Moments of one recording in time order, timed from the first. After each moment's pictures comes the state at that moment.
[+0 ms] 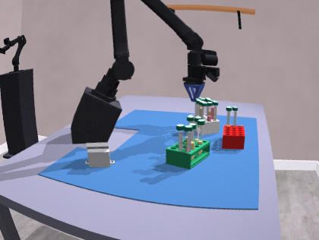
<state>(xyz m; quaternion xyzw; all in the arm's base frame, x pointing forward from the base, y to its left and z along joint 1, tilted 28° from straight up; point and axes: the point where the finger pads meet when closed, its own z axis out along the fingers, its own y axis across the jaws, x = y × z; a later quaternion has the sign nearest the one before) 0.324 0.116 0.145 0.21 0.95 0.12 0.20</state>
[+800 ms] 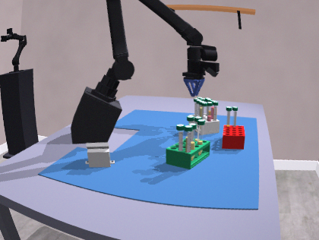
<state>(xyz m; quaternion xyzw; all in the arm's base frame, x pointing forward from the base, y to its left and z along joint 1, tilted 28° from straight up) 0.314 0.113 0.163 0.21 0.95 0.12 0.20</state>
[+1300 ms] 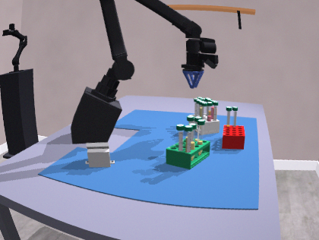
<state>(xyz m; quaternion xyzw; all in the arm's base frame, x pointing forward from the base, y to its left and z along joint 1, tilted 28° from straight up) 0.295 0.107 0.191 0.21 0.95 0.12 0.20</state>
